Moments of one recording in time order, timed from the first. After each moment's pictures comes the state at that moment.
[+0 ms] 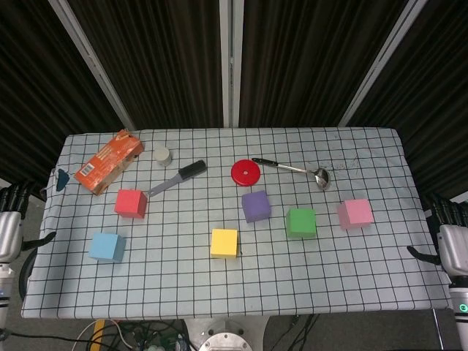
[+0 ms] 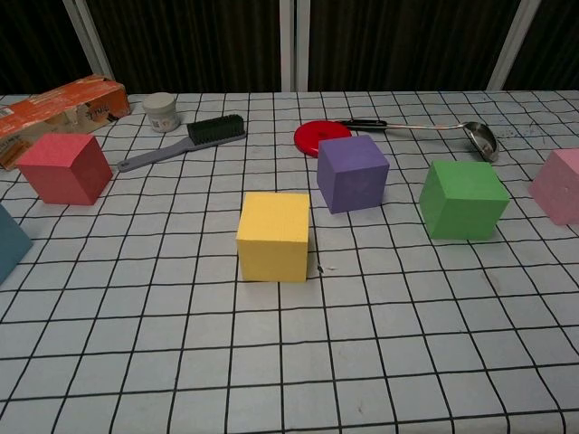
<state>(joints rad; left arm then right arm) -0.19 -1.14 -0.10 -1.53 1.33 1.45 -0.06 0.17 -1.05 0.08 -1.55 -1.34 1.38 0.12</state>
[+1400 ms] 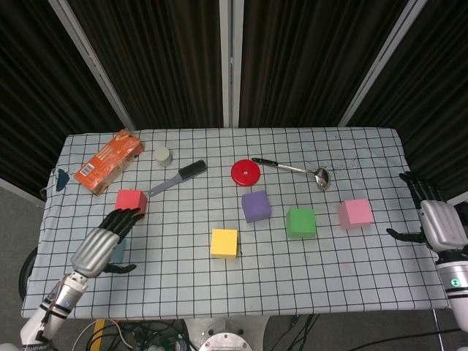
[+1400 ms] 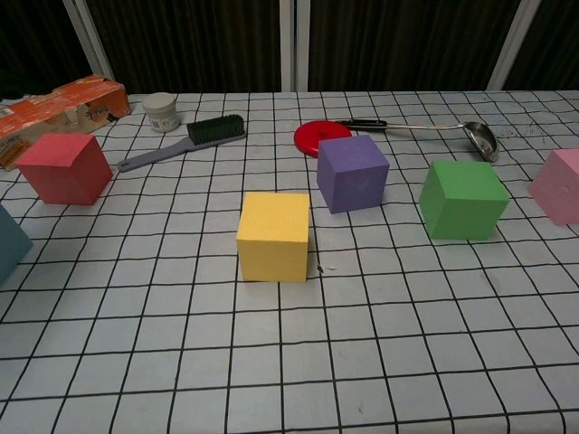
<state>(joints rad) -0.33 -1.17 0.00 -1.81 1.61 1.21 0.00 0.28 -0.91 0.17 -1.72 -1.33 1.21 0.21</state>
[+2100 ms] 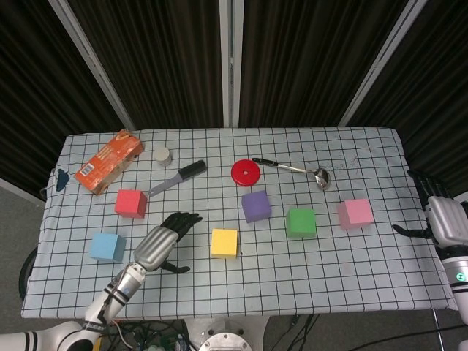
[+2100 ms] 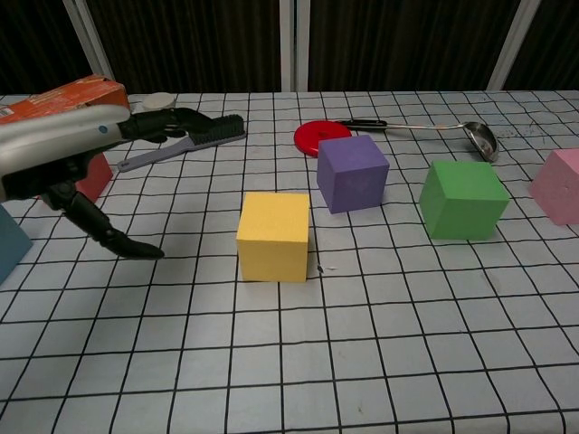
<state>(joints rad) -0.50 -1.44 -0.10 -1.85 1.38 1.01 0.17 0.29 -0.92 0.18 -1.66 -1.29 1.16 0.25</state>
